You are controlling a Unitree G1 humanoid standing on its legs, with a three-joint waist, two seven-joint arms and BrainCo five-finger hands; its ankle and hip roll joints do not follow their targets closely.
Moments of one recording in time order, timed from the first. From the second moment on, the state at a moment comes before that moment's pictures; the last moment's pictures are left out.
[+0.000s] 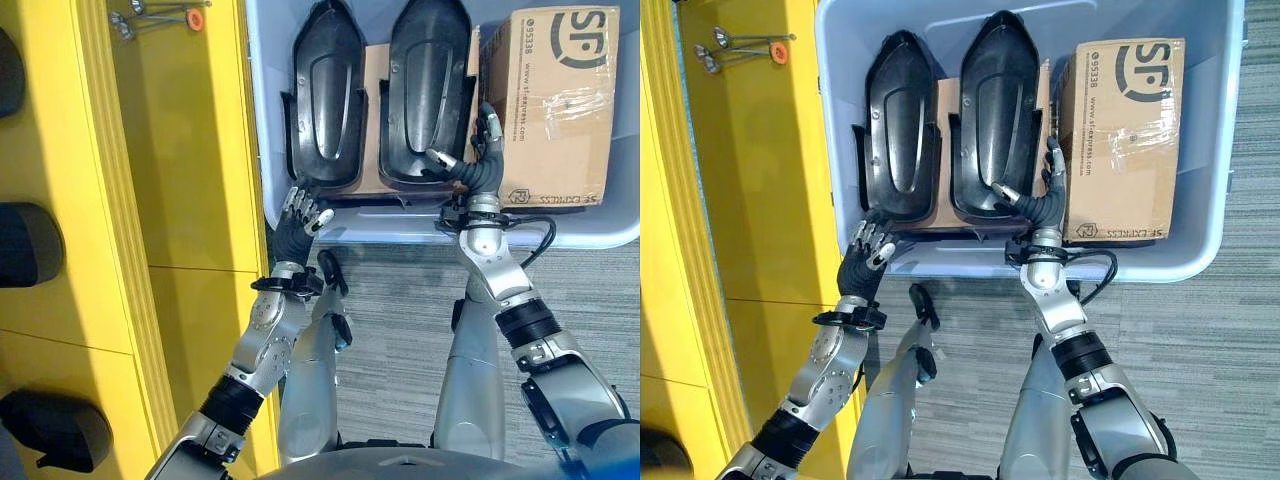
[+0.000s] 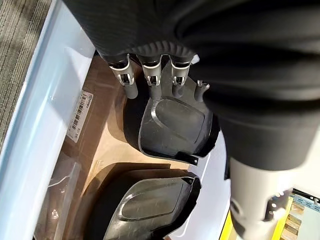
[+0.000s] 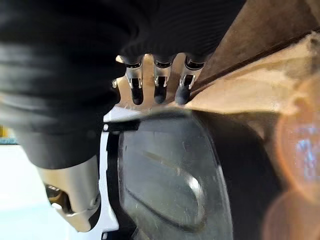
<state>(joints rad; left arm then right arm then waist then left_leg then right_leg) -0.18 0.25 -0.37 0.02 -0.73 -0.30 0.20 -0.59 -0.32 0.24 0.33 0.17 -0.20 -0.56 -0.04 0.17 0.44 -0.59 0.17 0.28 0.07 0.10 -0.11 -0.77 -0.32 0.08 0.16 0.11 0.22</state>
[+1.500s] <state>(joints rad) -0.16 0.29 -0.34 -0.02 -0.77 -0.30 0.18 -1.08 -0.45 0.41 1.01 -0.01 -0.01 -0.43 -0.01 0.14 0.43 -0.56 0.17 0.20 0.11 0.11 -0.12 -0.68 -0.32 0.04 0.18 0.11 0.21</state>
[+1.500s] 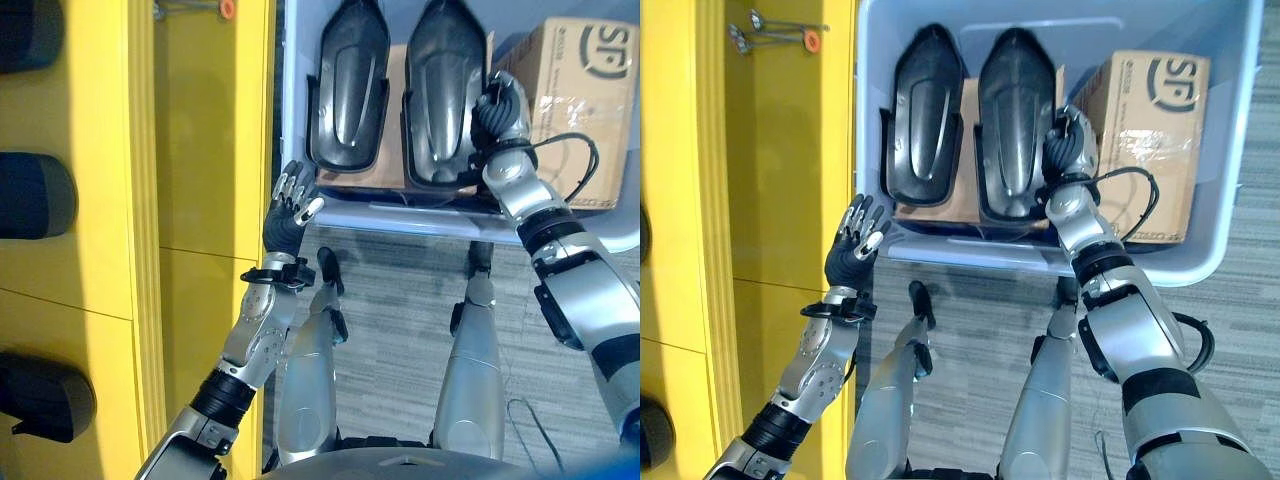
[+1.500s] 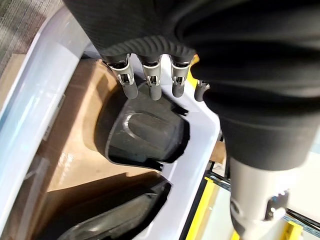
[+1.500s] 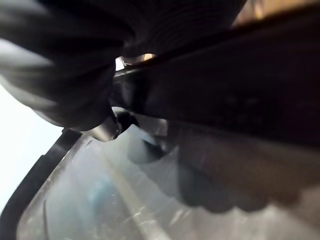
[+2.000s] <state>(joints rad) -0.02 0.30 -0.23 0.03 -0.77 -0.28 0.15 -0.76 -0.47 0.29 0.34 -0.06 -0.02 -0.43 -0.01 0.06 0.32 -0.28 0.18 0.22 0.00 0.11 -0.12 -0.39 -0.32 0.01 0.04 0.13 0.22</state>
